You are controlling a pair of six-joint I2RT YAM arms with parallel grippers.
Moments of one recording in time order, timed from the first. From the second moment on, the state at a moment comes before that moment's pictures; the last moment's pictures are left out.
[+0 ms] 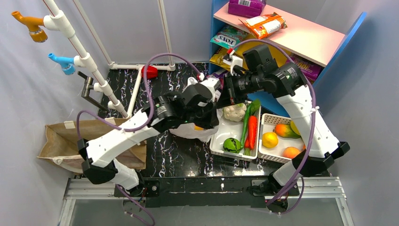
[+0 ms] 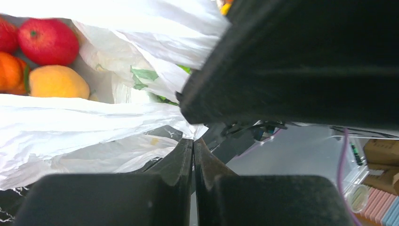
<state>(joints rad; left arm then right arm) -1.12 1.46 1.72 -0.99 -0.12 -0.65 0.66 1.50 2.00 -1.32 -0.51 0.40</state>
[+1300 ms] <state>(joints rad) -1.12 1.12 1.70 -1.12 -0.14 -0.58 0.80 1.59 1.91 -1.37 -0.93 0.36</state>
